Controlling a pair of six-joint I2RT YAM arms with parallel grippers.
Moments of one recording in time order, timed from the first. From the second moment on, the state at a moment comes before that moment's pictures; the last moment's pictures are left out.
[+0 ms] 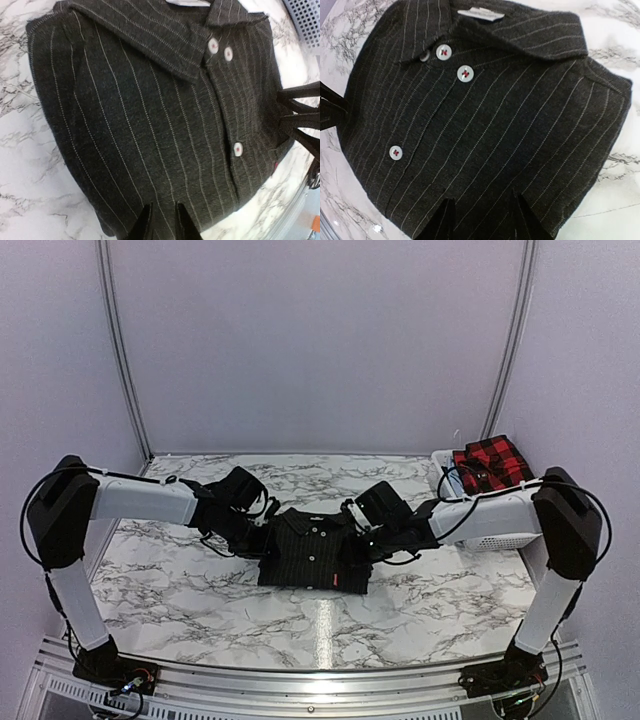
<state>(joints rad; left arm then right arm) -0.72 1.82 1.14 -0.36 0.26 -0.45 0.81 1.77 1.04 -0.19 -0.04 0.45</state>
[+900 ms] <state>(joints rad) -0.91 2.05 1.40 -0.28 0.14 -0.67 0.89 1.53 0.81 -0.25 -0.02 0.54</state>
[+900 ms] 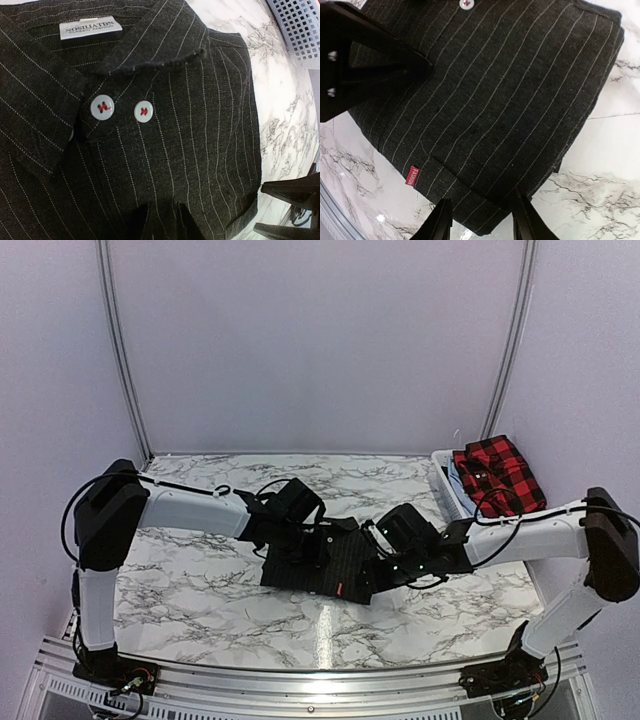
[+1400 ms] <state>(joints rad) -0.86 2.07 1.34 -0.19 0.00 -0.78 0.80 1.42 0.82 -0.32 0.06 0.52</state>
